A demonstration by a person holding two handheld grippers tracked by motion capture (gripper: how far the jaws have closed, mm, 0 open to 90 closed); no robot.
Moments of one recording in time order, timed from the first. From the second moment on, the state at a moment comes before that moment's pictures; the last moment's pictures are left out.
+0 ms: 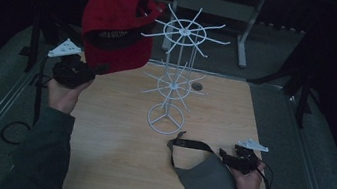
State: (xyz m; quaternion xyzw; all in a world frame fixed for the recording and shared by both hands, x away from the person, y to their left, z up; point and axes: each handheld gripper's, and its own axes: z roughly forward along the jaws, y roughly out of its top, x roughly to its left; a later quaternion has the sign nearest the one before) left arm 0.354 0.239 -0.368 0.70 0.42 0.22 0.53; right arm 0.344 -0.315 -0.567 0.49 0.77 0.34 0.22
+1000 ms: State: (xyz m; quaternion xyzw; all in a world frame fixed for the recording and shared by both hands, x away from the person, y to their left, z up) left arm 0.352 0.215 -0.451 0.76 0.43 0.21 0.44; right arm 0.344 -0.315 -0.567 0.49 0.77 0.34 0.22
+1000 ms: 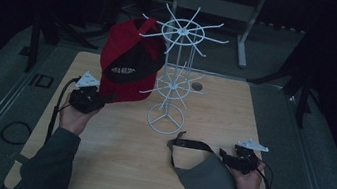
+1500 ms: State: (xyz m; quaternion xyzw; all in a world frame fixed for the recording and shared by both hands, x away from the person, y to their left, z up) left arm 0.336 0.233 -0.451 0.74 0.45 0.22 0.46; right arm 0.343 -0.315 -0.567 0.49 0.77 0.34 0.22
